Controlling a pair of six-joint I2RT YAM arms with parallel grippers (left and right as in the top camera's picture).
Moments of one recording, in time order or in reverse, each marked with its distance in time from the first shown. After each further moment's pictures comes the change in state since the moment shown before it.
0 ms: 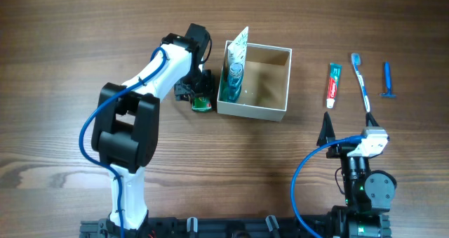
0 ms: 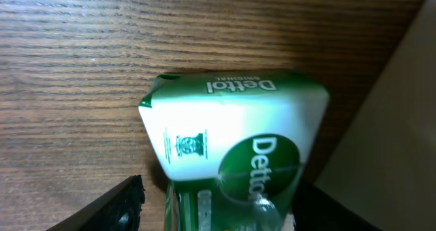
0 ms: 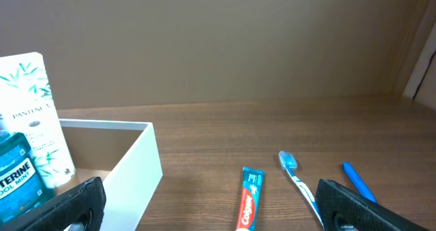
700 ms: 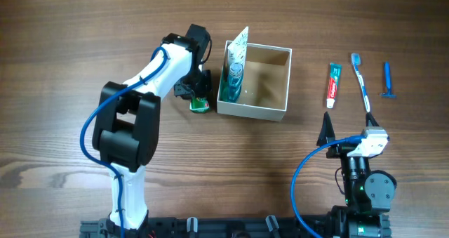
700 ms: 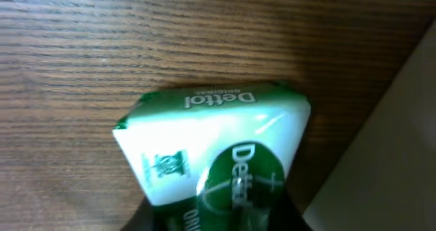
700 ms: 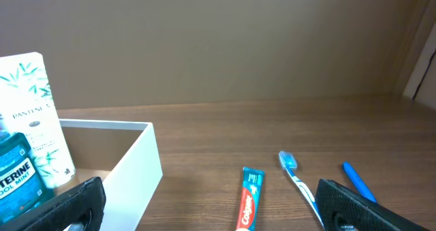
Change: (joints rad) left arm 0.003 0.008 0.009 -0.011 -0.018 -0.016; right arm 0.000 0.000 0.000 0.000 0.000 0.000
